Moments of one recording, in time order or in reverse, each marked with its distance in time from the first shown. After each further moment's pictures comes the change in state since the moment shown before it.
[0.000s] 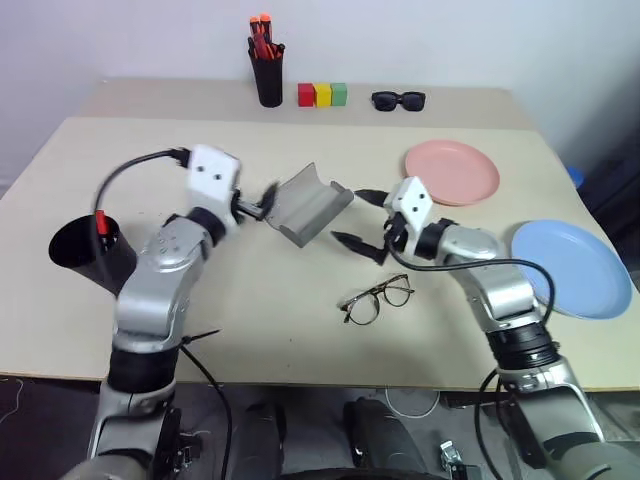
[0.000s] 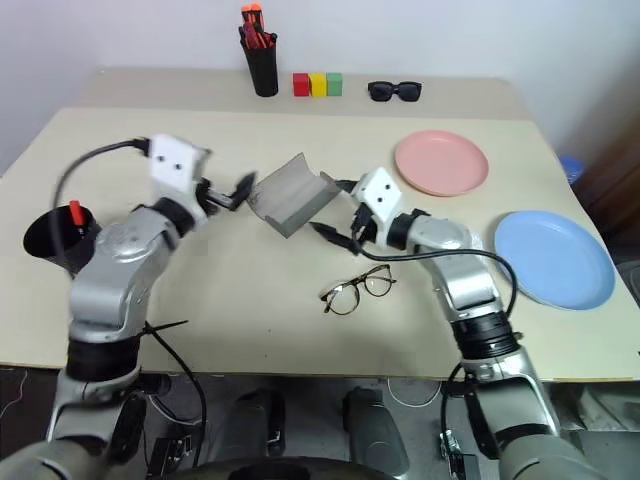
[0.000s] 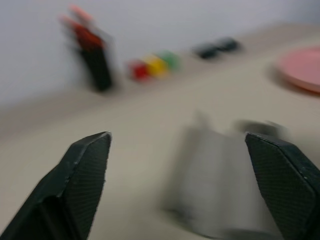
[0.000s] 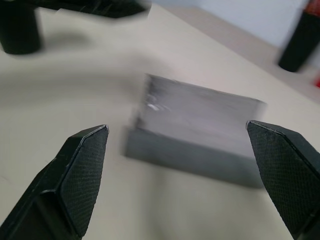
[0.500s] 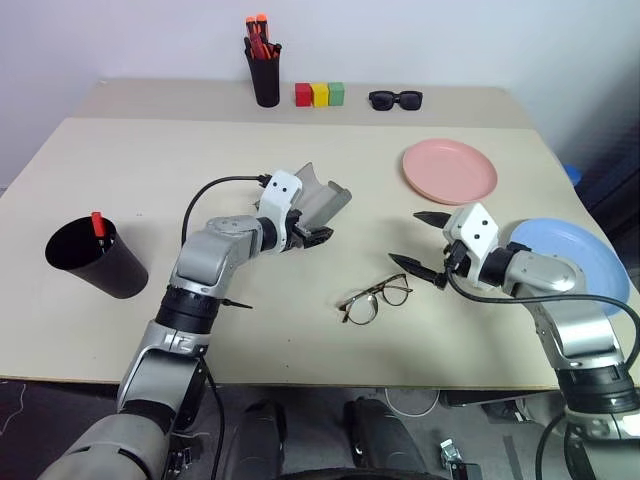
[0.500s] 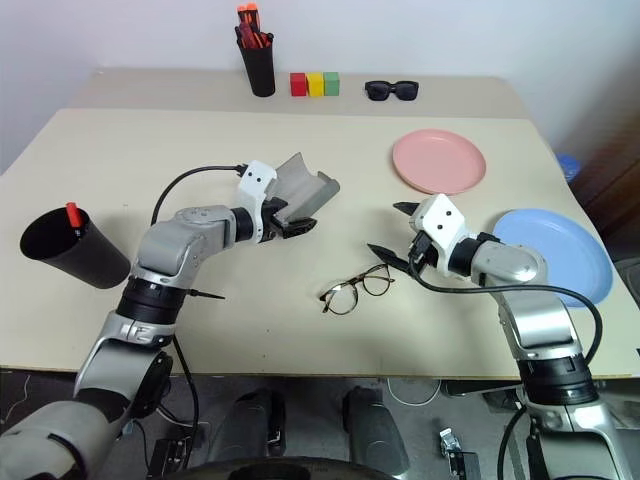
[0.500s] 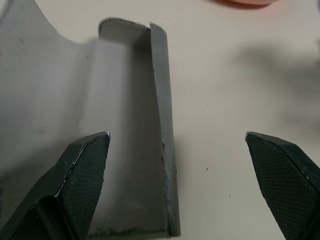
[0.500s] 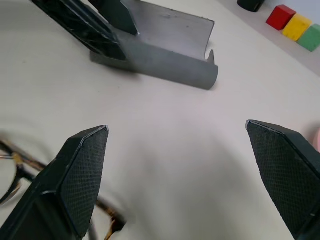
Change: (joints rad) left arm -0.235 -0.074 -0.145 0.474 -0.066 0.101 -0.212; right arm 0.284 -0.191 -0.142 -0.203 0.011 0.029 0.022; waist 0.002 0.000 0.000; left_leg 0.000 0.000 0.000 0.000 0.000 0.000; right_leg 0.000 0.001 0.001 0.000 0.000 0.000
